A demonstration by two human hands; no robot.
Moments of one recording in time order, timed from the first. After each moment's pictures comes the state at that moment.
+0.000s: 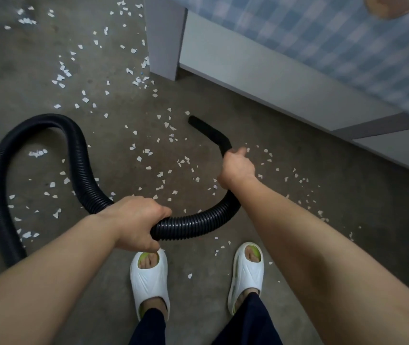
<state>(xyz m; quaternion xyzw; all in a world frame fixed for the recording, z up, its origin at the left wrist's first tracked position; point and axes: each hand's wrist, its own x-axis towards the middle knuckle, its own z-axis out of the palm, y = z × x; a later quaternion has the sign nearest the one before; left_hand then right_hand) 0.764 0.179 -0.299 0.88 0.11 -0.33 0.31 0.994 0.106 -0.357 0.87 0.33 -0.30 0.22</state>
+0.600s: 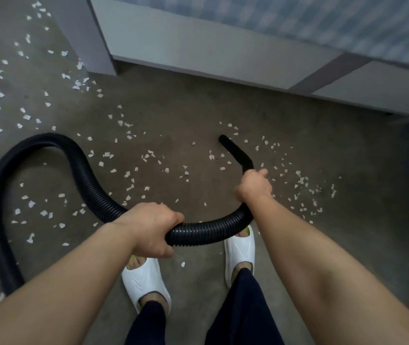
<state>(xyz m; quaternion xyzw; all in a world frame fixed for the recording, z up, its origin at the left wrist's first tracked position) 0.839 0.105 -0.283 0.89 -0.01 -0.36 0.29 1.042 -0.049 -0.344 0.91 0.07 -0.36 0.19</state>
